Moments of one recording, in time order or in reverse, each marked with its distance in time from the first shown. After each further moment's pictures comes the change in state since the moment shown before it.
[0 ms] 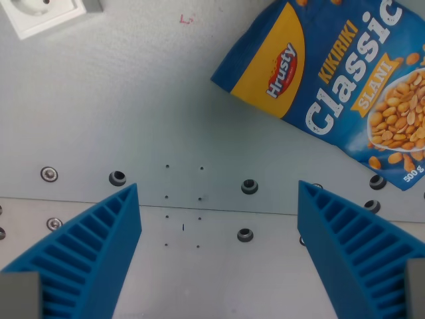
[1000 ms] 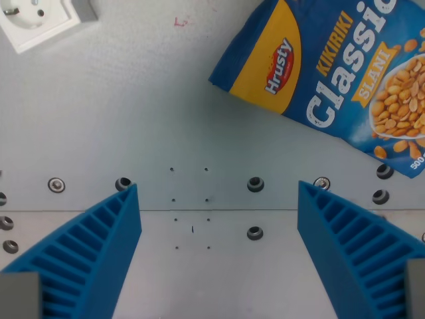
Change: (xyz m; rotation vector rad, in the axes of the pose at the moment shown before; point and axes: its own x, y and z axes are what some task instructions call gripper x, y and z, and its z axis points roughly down) arm 0.000 0.000 0.000 0.001 0.000 0.080
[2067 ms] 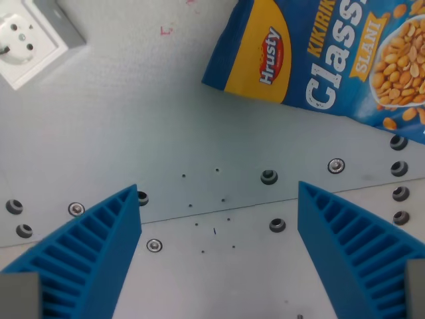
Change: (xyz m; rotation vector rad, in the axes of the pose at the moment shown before) arm 0.000 0.000 0.000 0.000 0.000 0.180
